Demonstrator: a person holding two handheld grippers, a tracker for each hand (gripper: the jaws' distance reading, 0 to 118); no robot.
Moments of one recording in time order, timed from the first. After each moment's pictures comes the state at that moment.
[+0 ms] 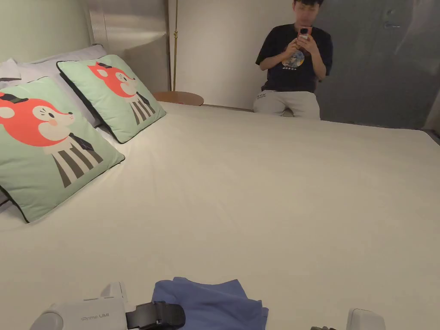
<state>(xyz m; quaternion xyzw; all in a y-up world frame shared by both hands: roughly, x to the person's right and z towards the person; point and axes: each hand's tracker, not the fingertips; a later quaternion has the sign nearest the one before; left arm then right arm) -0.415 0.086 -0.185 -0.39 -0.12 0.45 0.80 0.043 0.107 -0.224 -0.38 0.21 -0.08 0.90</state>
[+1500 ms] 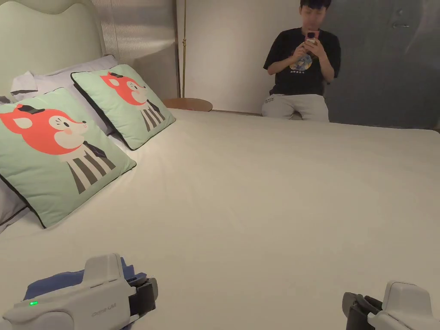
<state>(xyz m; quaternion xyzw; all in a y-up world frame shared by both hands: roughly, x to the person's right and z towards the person) -0.343 0.185 -0.145 -0.31 0.01 0.20 0.93 0.068 0.171 -0.205 -0.27 0.17 -0.06 0.95</state>
